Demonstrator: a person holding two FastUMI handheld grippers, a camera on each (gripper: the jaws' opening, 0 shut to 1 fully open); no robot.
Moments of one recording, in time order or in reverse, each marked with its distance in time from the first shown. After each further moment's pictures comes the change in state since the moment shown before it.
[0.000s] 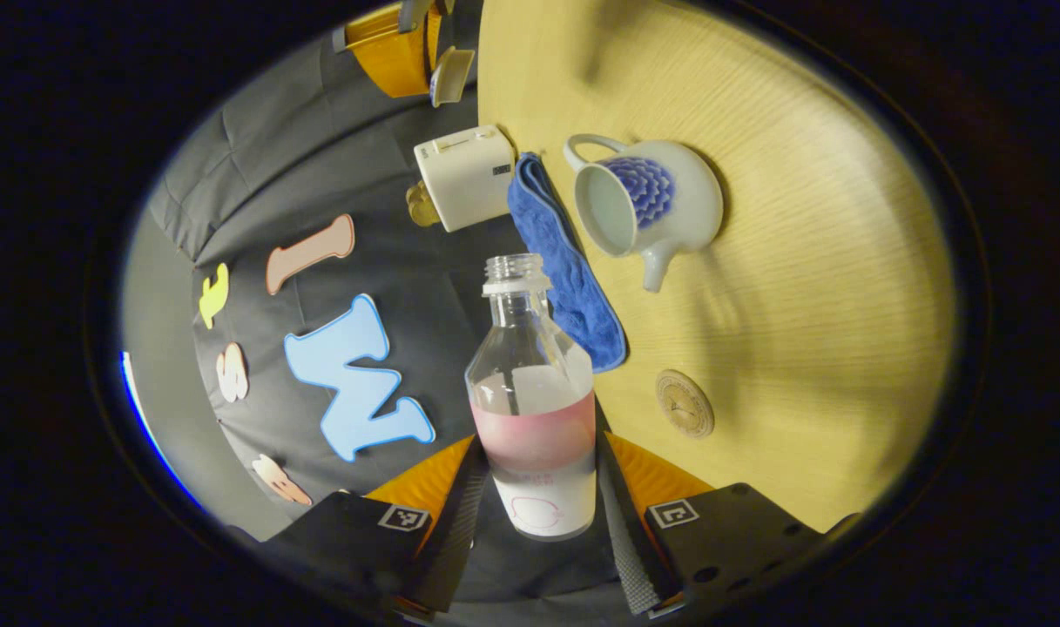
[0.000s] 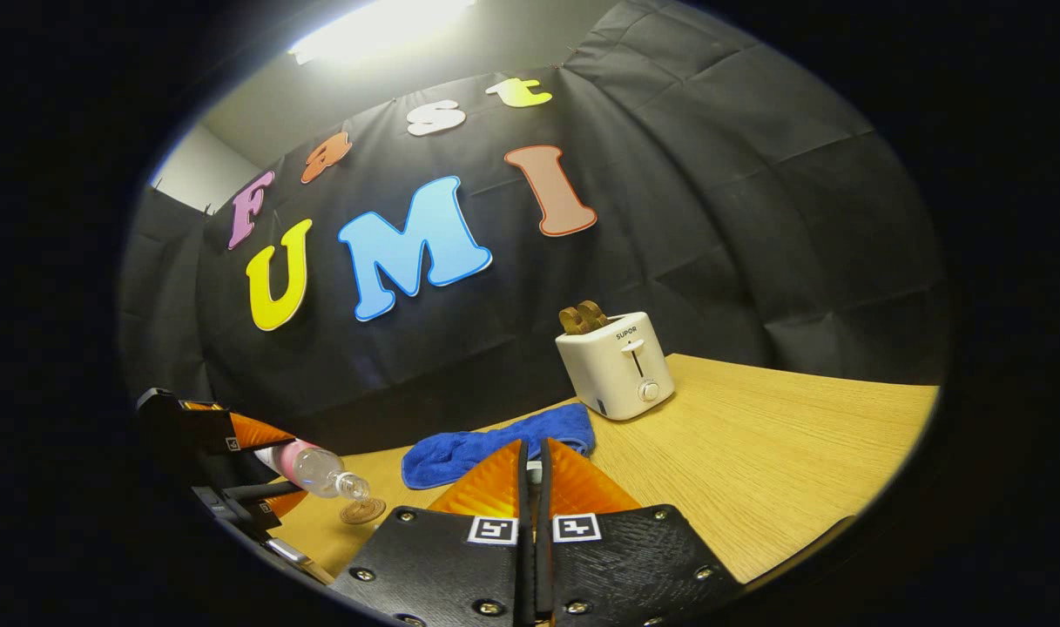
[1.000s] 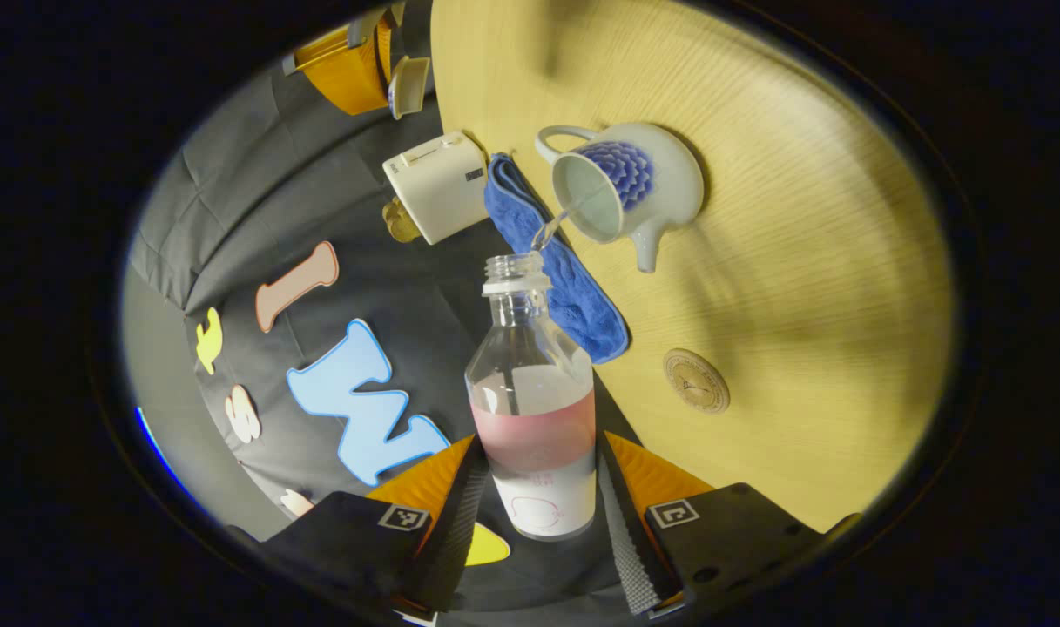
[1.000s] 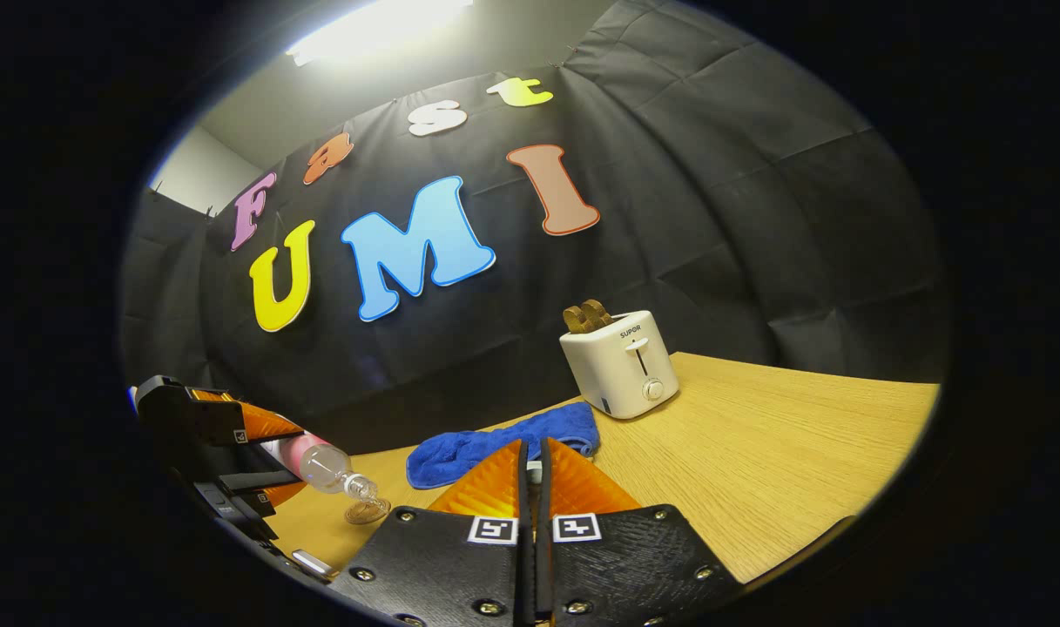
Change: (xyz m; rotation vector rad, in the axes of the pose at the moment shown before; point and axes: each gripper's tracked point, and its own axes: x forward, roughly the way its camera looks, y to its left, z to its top) left arm 0.003 0.012 0.001 0.147 0.001 -0.017; right arm 0.000 0.002 0.000 0.006 0.000 0.013
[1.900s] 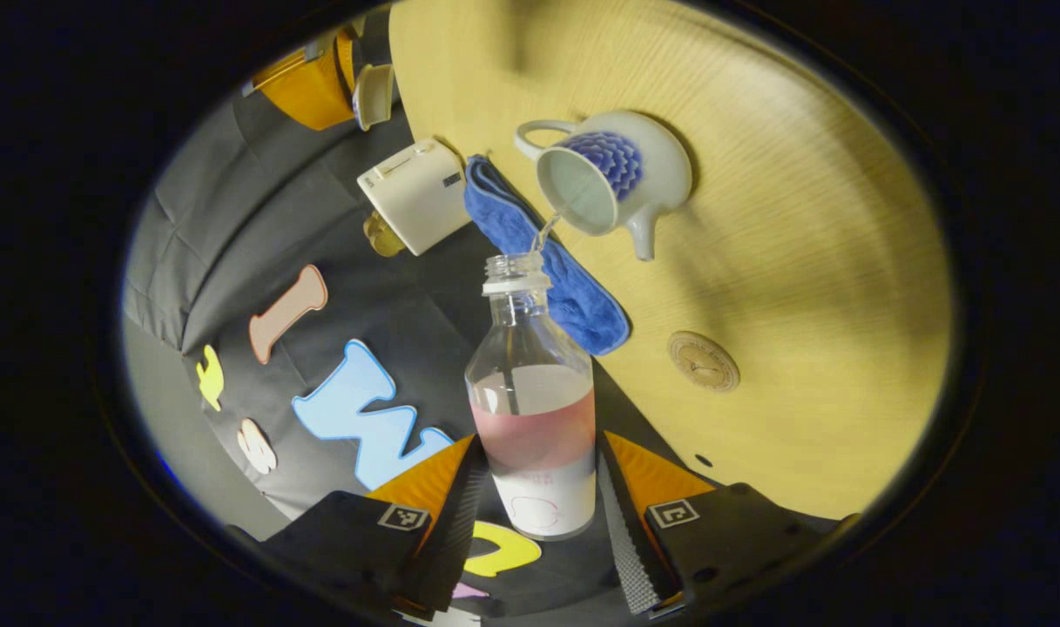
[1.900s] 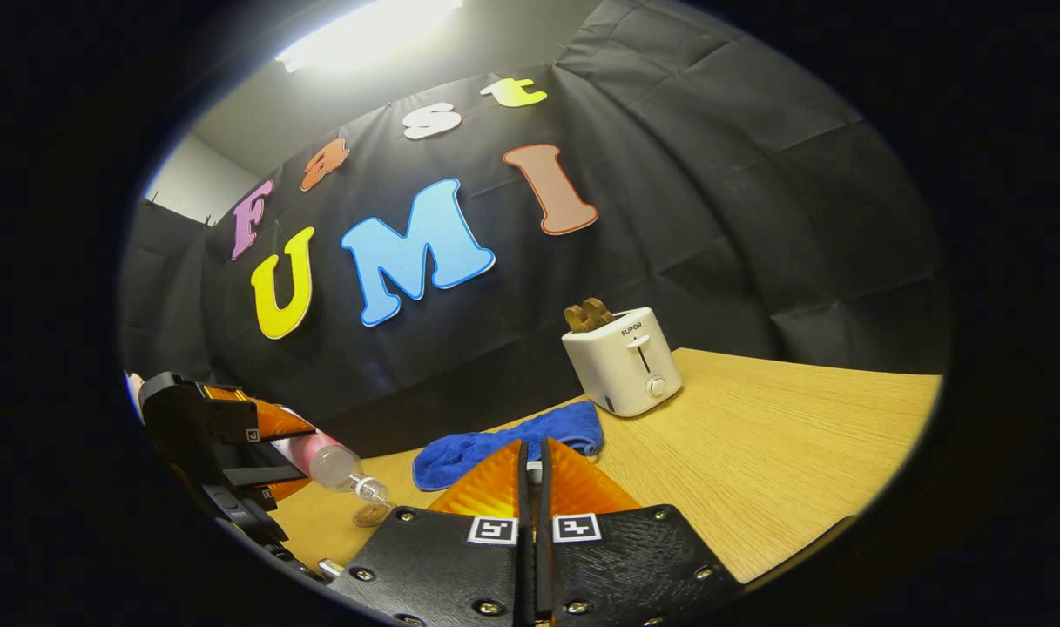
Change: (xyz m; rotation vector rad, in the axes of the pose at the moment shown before) left arm 0.007 0.011 -0.001 0.130 0.014 -0.028; right arm -0.001 -0.001 0.000 0.033 0.004 0.013
